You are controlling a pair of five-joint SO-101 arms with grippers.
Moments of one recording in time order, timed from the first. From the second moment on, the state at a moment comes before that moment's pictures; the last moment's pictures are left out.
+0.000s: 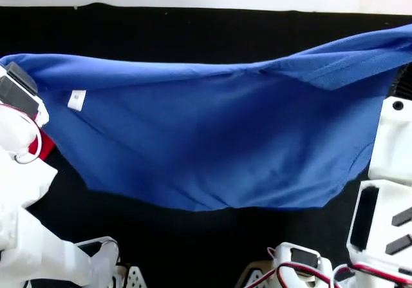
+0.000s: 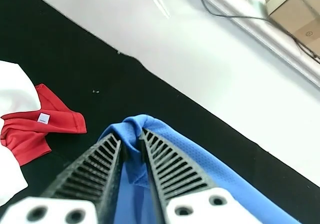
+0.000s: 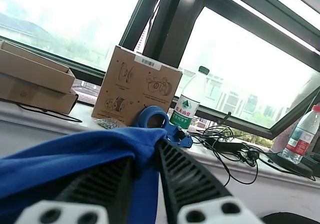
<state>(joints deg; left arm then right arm) -21.8 -28.4 -47.3 97.5 -3.0 9.6 -43.8 -32.6 65.4 21.3</state>
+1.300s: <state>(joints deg) -21.6 -40.9 6.3 60.8 -2.9 9.6 -20.8 -17.9 49.5 21.4</state>
